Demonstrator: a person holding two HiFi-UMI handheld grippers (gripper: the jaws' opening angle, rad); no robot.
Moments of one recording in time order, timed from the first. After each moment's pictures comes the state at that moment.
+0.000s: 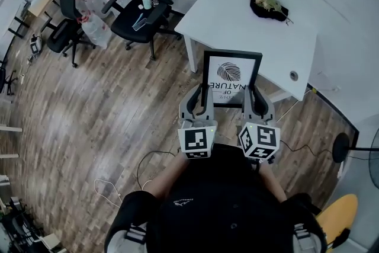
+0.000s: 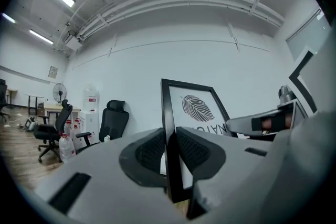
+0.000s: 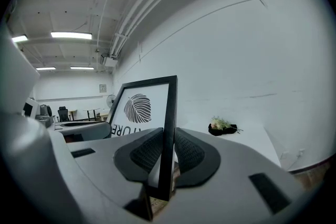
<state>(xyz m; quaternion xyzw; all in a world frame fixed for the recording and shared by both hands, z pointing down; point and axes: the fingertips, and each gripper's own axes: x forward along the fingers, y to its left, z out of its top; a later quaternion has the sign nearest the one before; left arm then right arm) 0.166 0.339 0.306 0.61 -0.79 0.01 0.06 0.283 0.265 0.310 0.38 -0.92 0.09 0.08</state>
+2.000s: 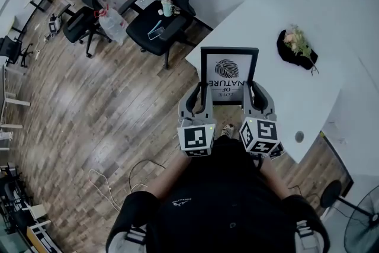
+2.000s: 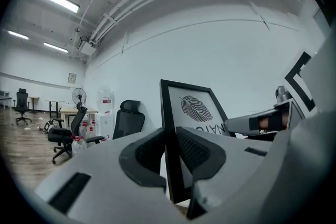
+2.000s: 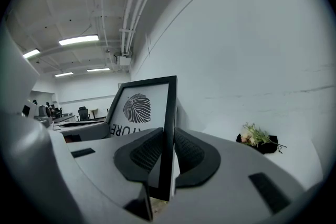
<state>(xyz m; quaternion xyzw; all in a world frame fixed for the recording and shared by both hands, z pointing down) 0.017 0.115 0.318 0.51 -0.86 0.02 0.07 0.108 0.013 0.328 0.26 -0.96 0.10 0.10</state>
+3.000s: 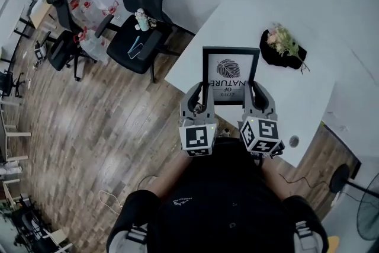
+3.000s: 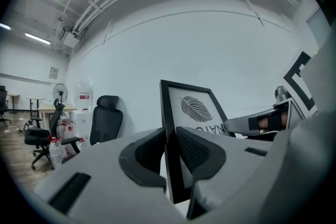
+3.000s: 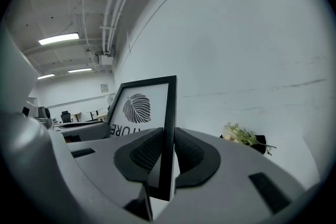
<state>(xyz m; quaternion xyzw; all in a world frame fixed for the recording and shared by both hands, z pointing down) 0.008 -0.035 0.340 0.58 -0.81 0.04 0.08 0.115 -0.121 0.352 0.33 -0.93 0.13 0.11</state>
